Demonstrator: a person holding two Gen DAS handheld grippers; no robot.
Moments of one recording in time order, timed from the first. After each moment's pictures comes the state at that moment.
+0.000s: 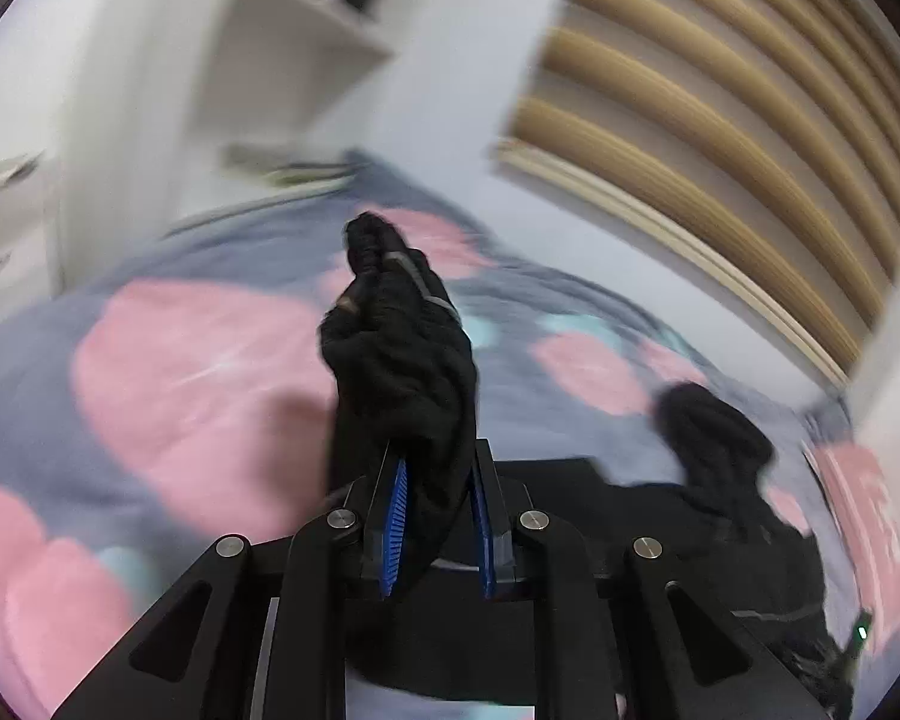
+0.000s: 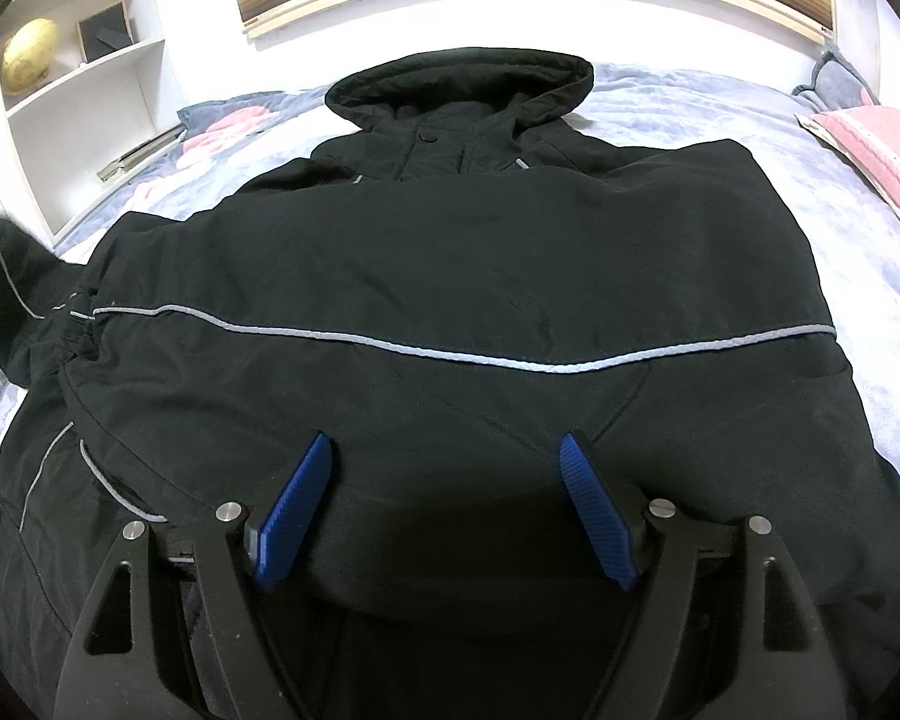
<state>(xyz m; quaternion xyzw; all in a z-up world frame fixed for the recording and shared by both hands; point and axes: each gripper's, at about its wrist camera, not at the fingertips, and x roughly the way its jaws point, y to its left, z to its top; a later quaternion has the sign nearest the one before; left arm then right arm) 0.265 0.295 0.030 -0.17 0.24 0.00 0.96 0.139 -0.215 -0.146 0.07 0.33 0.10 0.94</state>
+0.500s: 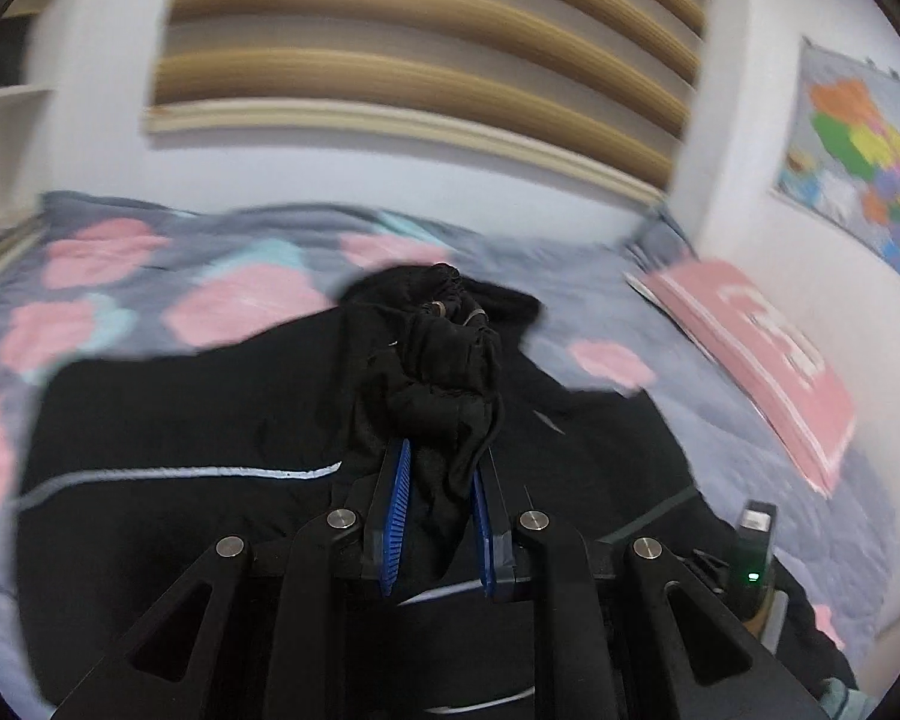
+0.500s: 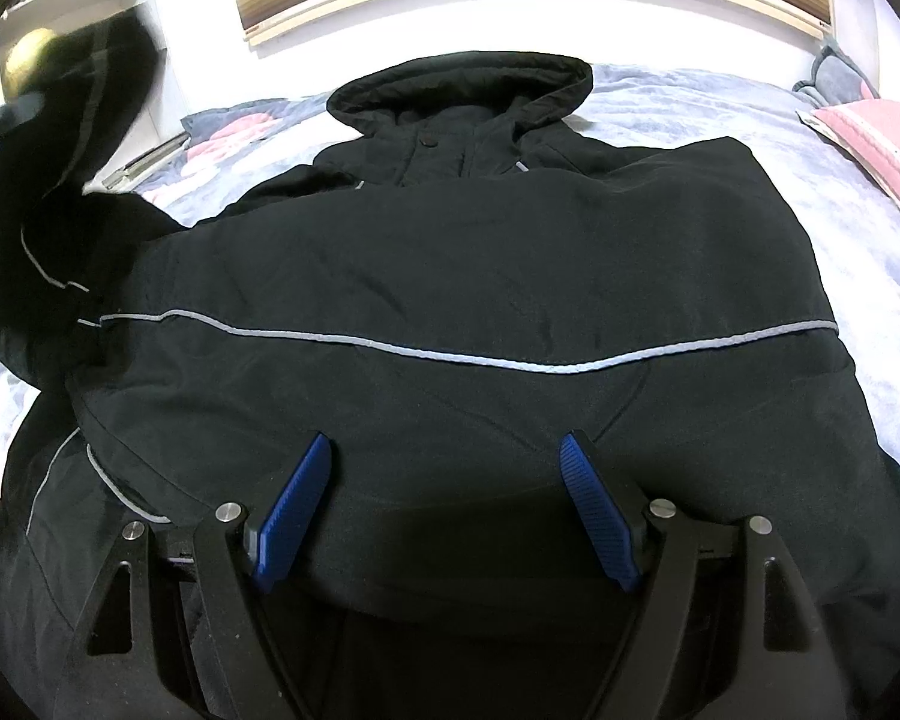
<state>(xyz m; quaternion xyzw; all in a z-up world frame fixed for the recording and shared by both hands) 0.298 -0.007 0.039 -0.03 0.30 -0.23 0.93 0.135 -0.217 -0.147 0.08 0.32 0.11 0.94</state>
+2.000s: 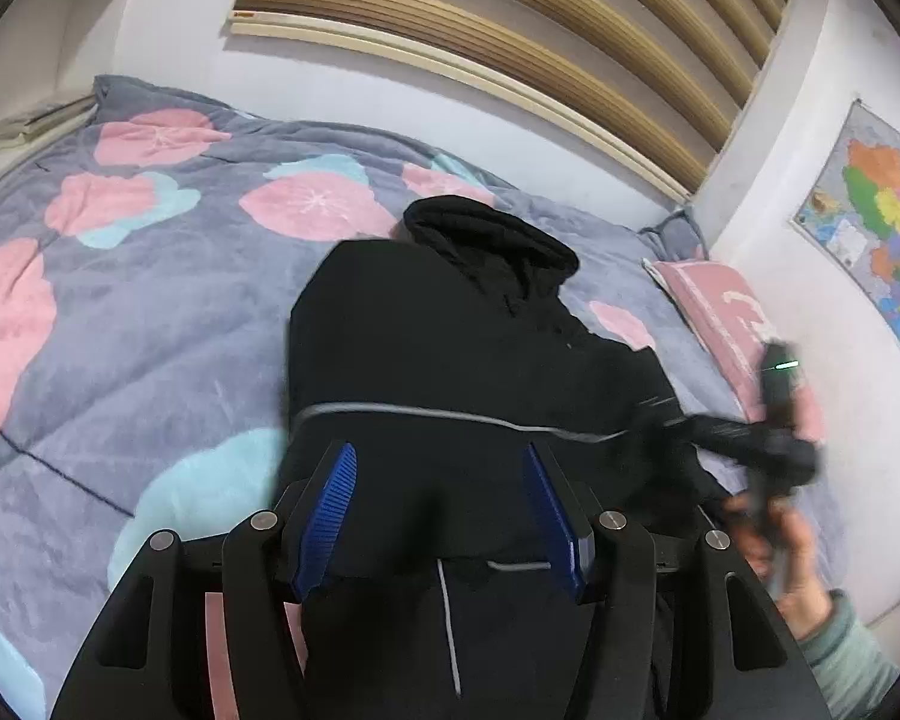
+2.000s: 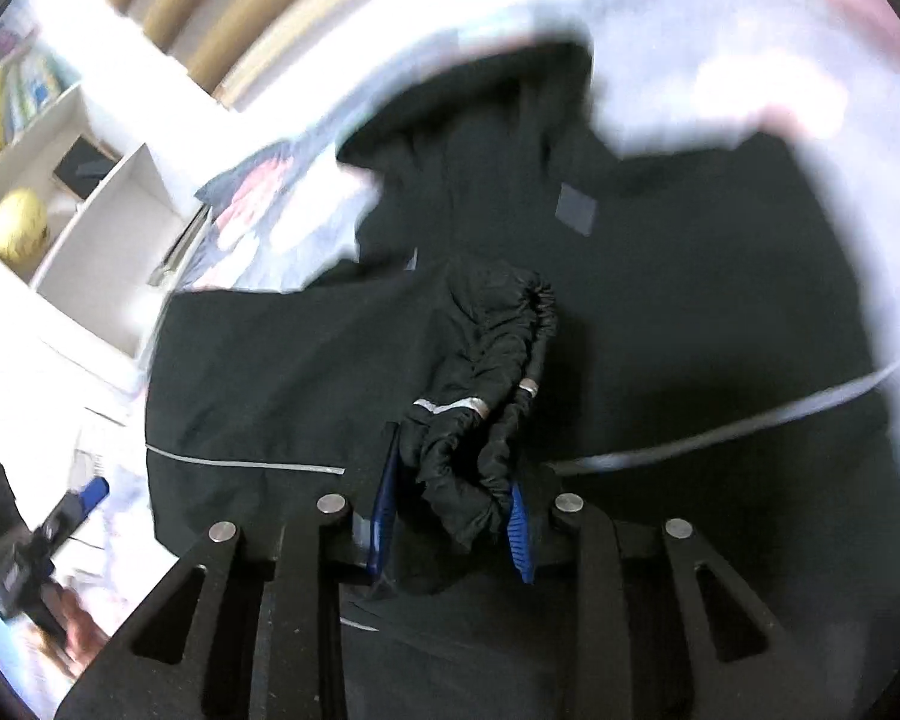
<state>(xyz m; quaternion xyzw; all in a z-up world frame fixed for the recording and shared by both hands) 0.237 0.115 0.034 -0.11 0.37 -0.20 0.90 0.157 -0.259 -0.043 0.21 0.34 0.14 0.90</state>
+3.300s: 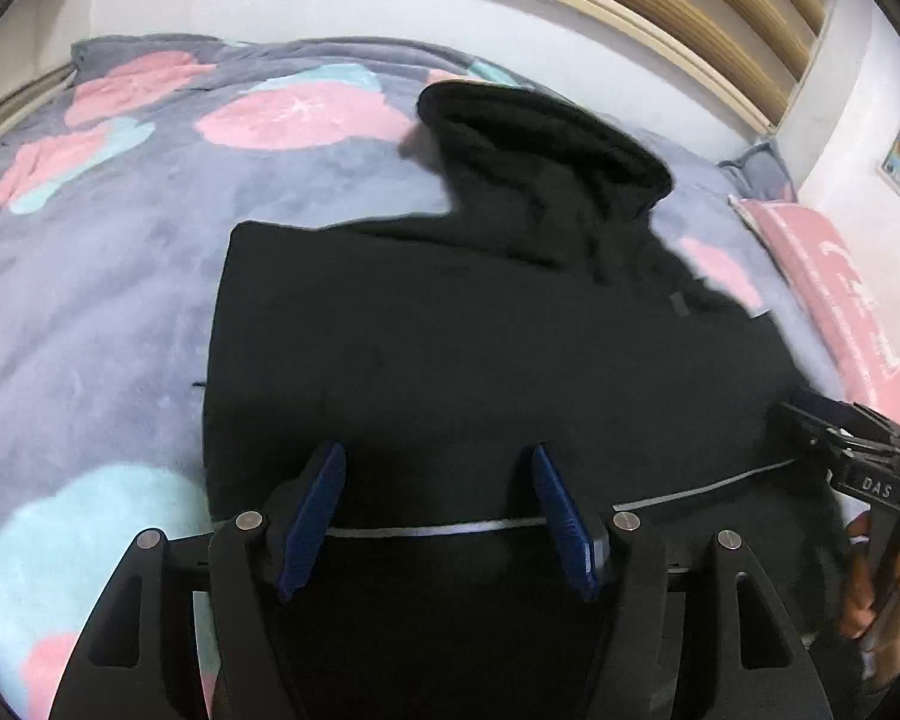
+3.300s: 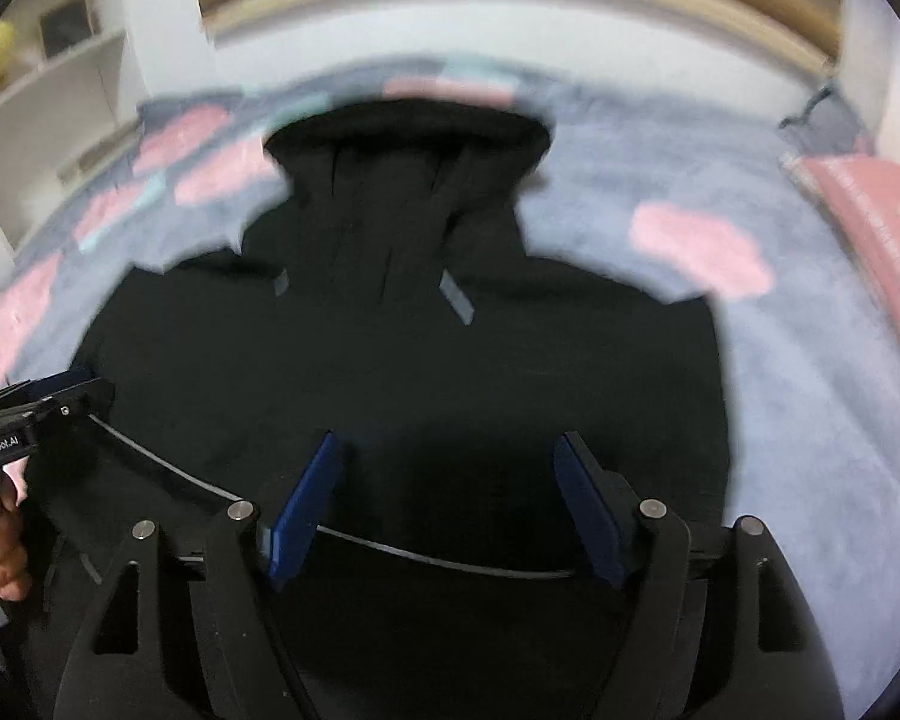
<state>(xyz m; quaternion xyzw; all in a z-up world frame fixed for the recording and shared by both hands) 0.332 0.020 -0.078 -0.05 0.42 -0.13 0.90 0.199 -0.240 -0.104 0.03 0.40 0.07 0.91</state>
